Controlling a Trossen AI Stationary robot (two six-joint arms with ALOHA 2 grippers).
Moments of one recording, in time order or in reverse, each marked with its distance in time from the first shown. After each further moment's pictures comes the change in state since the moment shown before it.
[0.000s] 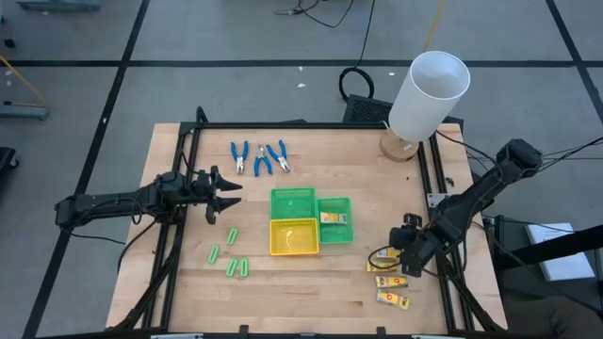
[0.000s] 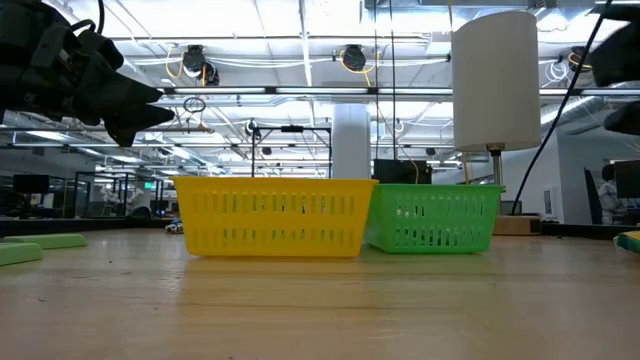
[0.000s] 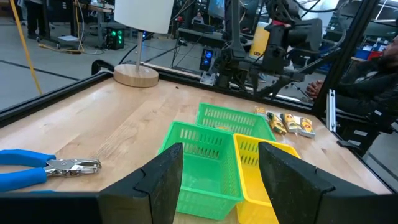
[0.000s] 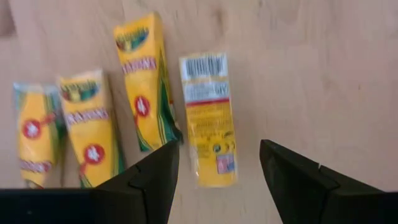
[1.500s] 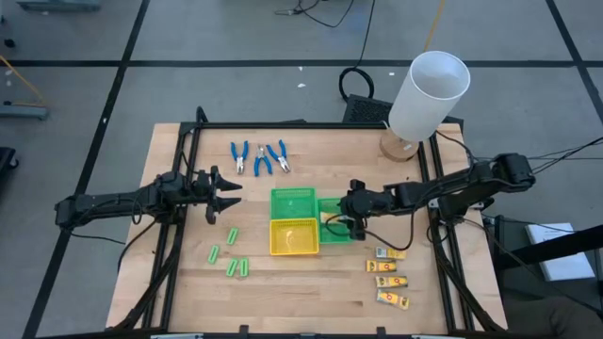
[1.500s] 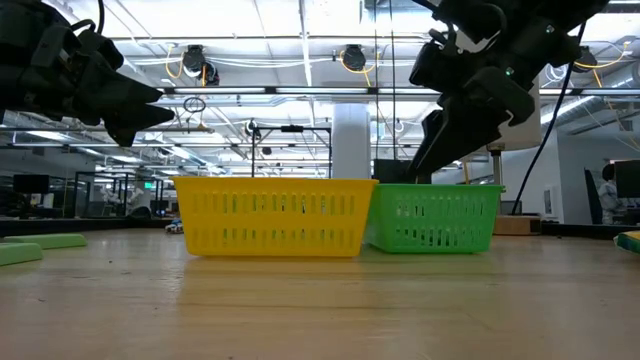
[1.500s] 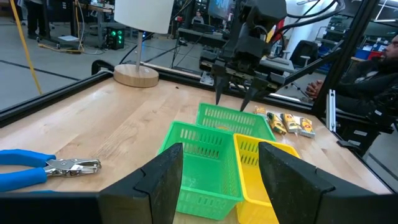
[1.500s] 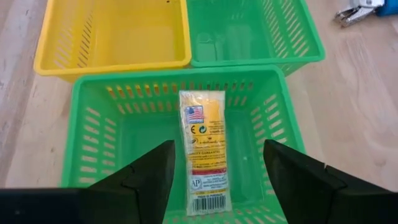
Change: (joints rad) left arm 0.000 0.000 0.000 0.000 0.000 0.000; right arm -0.636 0.239 0.054 0.703 0.000 -0.847
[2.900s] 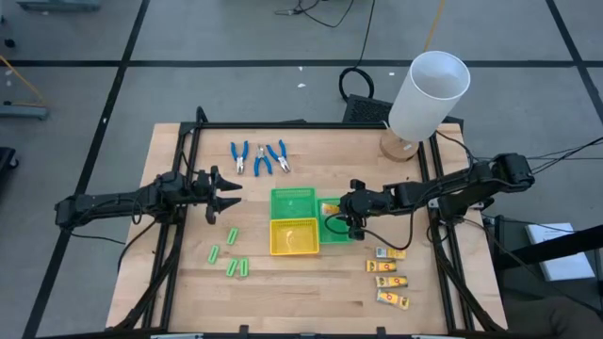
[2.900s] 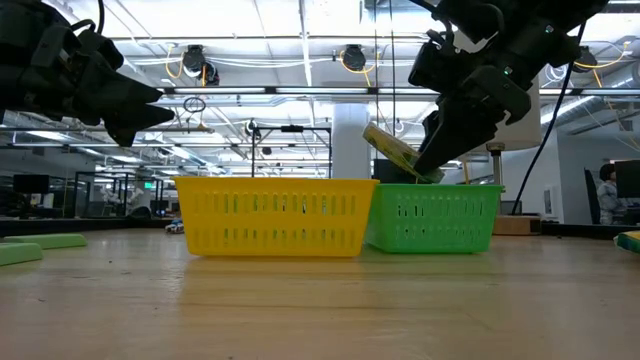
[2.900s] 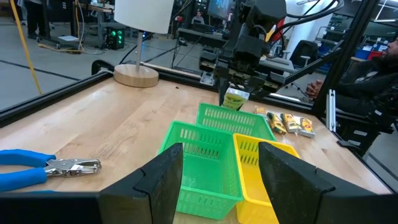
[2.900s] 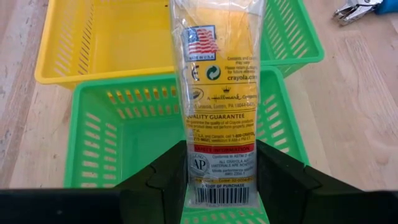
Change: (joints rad) left arm 0.000 0.000 0.000 0.000 0.000 0.000; right arm -0.007 0.009 0.000 0.010 0.000 0.032
